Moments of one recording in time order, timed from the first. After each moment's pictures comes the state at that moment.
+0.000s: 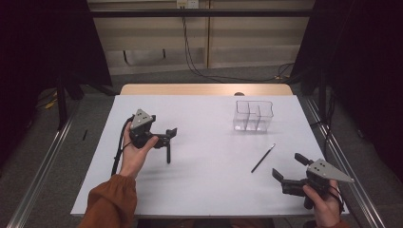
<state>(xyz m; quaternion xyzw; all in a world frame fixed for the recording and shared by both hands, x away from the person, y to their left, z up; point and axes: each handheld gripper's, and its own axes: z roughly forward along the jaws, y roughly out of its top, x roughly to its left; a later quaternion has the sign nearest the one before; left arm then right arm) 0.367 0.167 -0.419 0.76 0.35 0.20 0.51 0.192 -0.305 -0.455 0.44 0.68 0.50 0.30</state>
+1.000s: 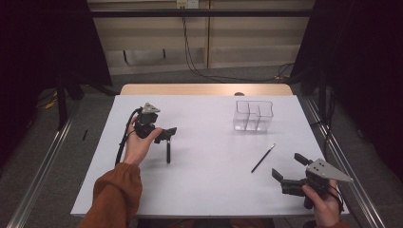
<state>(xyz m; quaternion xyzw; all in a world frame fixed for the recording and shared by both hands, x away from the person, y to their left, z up) 0.407 0.160 -0.425 0.82 0.39 0.15 0.39 0.193 -0.305 -0.456 0.44 0.68 0.50 0.30</state>
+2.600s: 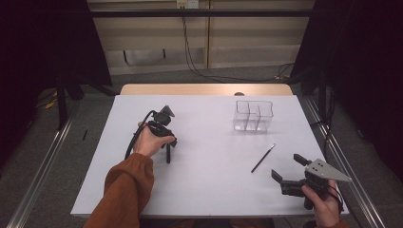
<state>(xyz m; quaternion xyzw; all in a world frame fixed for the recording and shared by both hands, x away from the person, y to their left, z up) 0.430 0.121 -0.447 0.88 0.46 0.02 0.13 0.193 -0.304 -0.457 0.44 0.69 0.49 0.29</state>
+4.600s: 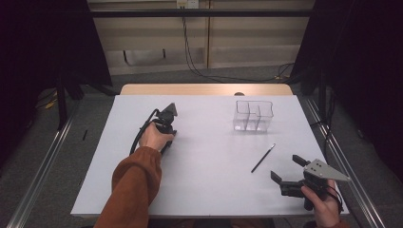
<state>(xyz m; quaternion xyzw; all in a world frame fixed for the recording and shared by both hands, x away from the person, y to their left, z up) 0.441 0.110 -0.447 0.85 0.52 0.01 0.07 0.193 -0.303 -0.458 0.44 0.70 0.49 0.29</state>
